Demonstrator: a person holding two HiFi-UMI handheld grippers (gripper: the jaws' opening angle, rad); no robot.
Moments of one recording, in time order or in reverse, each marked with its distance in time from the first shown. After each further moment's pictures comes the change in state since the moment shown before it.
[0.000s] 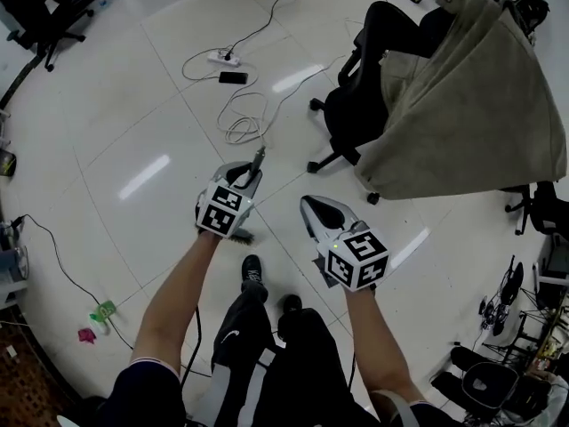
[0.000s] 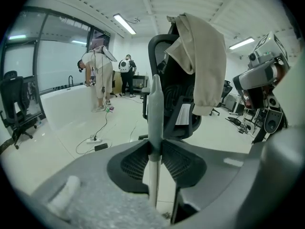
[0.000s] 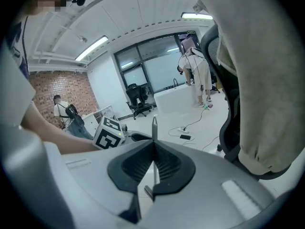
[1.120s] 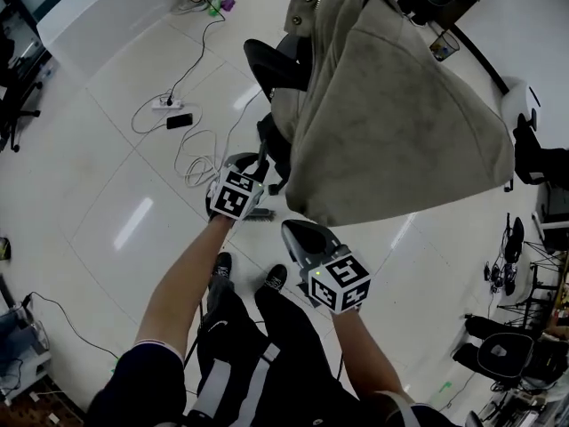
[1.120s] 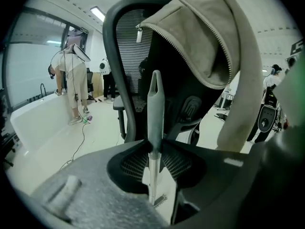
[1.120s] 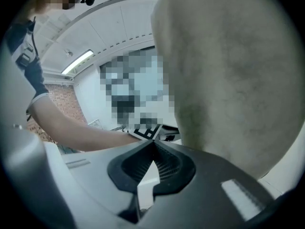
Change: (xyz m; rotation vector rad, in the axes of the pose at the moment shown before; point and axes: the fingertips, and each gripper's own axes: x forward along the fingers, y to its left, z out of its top) left arm 0.169 -0.072 0.158 0.137 0.017 -0.179; right arm -0.064 -0.092 0.044 0.122 -0.119 -0.130
